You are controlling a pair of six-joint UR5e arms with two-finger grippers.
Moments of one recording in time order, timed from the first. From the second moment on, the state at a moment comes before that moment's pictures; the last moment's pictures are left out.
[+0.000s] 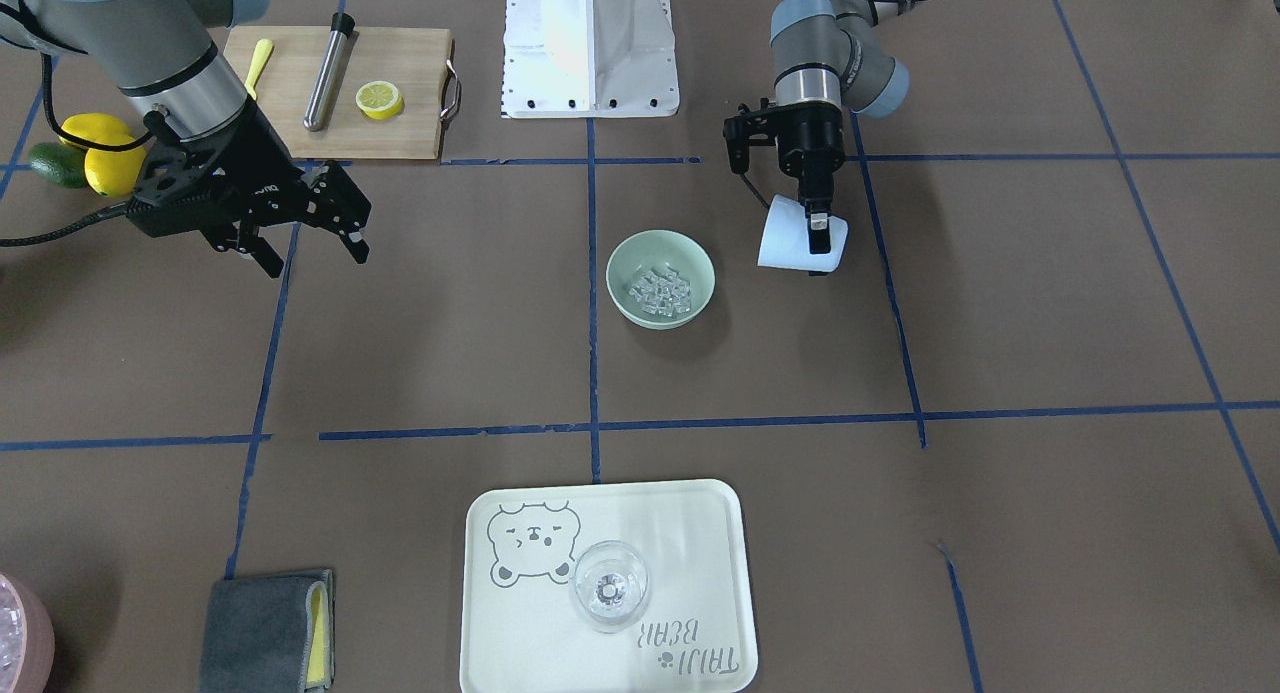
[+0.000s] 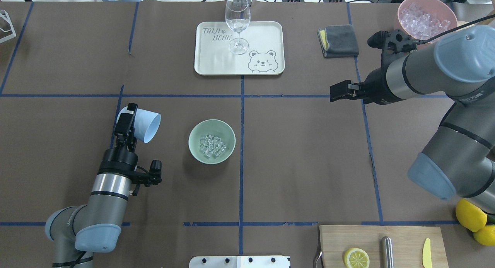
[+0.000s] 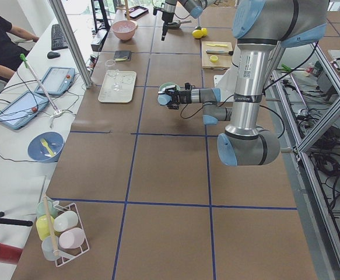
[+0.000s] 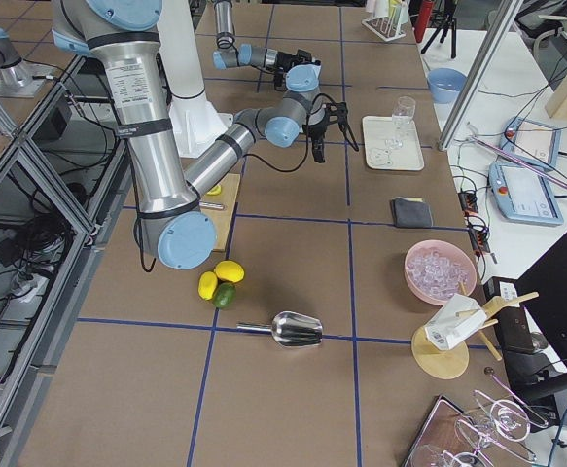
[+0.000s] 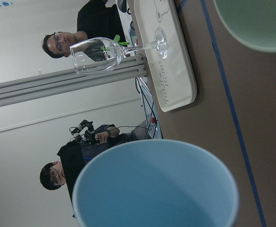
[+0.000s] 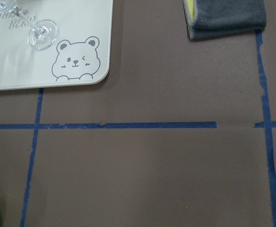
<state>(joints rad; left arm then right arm) -0.18 -1.75 -1.66 -2.63 -0.31 0.79 0.79 -1.31 2.02 -1.32 1.97 1.11</state>
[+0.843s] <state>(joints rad) -0.23 -1.55 -1.65 -2.89 -0.37 0.27 0.79 -1.31 2.03 -1.32 1.98 1.11</state>
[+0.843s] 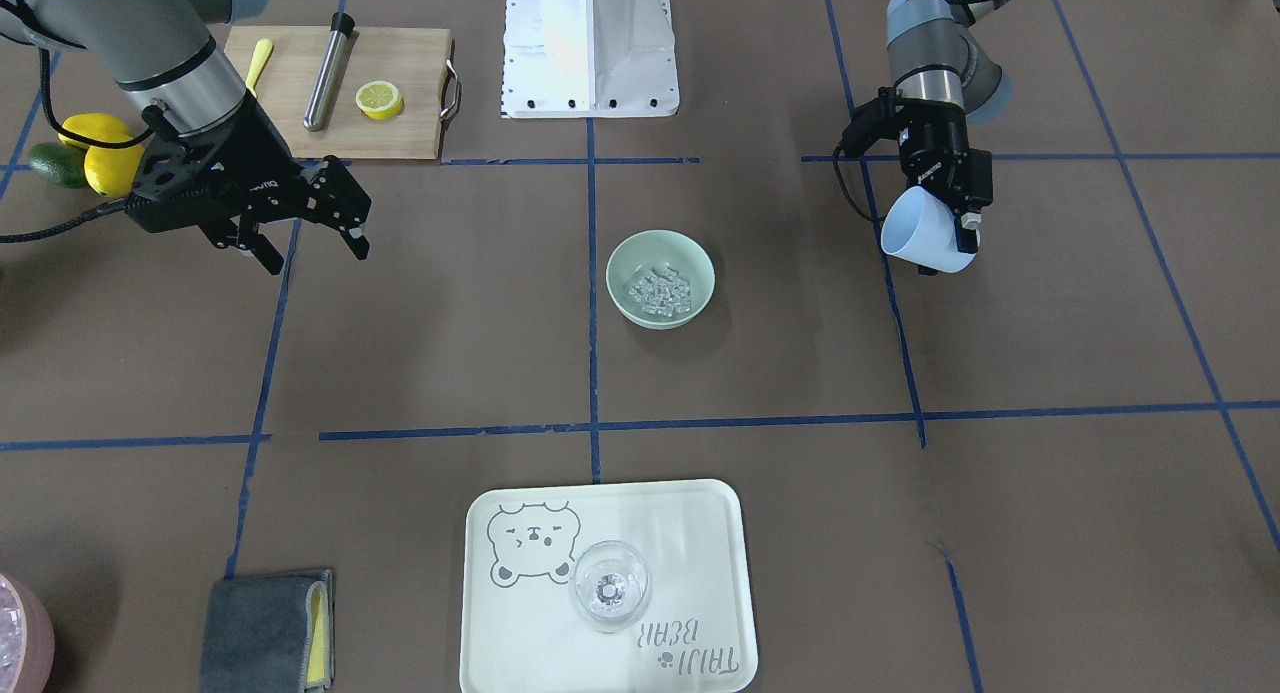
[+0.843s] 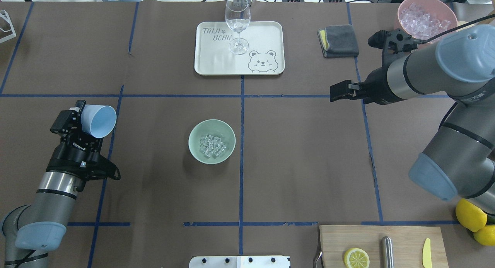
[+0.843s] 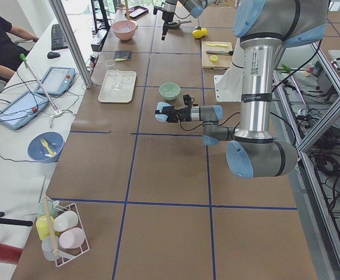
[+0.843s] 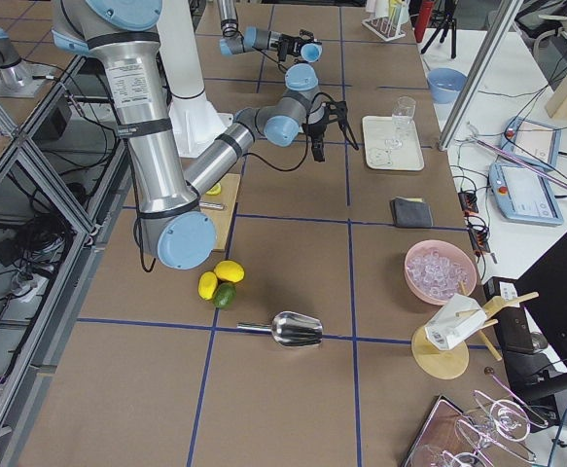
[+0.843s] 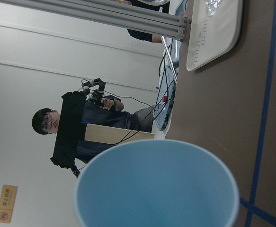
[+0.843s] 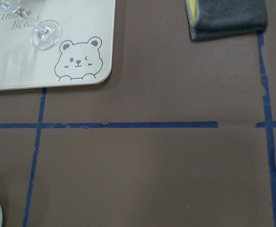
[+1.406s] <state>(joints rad) -0.25 -1.41 -1.64 -2.96 -0.48 -0.24 0.79 -1.32 2.04 -1.32 1.98 1.11</state>
